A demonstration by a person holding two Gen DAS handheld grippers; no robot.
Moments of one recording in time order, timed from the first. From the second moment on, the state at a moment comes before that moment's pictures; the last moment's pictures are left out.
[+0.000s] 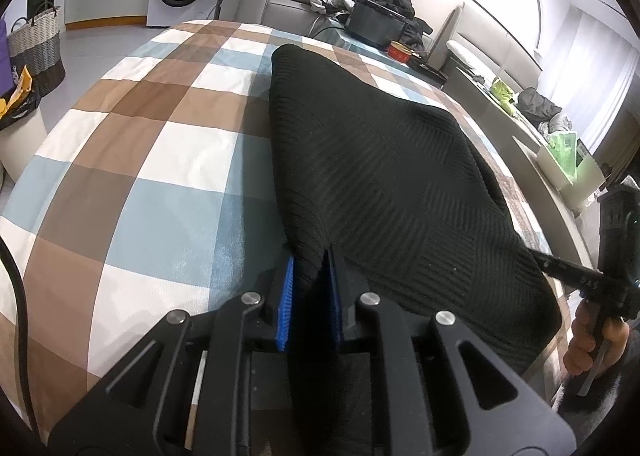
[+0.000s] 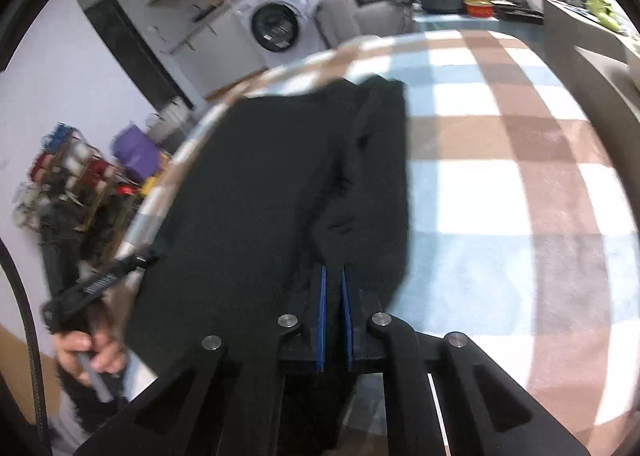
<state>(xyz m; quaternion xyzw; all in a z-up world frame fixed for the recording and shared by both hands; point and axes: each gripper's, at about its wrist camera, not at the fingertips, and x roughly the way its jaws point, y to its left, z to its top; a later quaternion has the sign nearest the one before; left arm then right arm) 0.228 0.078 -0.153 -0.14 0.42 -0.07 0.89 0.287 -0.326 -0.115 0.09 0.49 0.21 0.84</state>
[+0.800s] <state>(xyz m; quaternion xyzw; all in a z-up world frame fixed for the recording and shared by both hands) 0.226 0.077 -0.152 -0.14 0.42 -0.07 0.89 0.357 -0.285 -0.079 0.09 0.42 0.24 0.87</state>
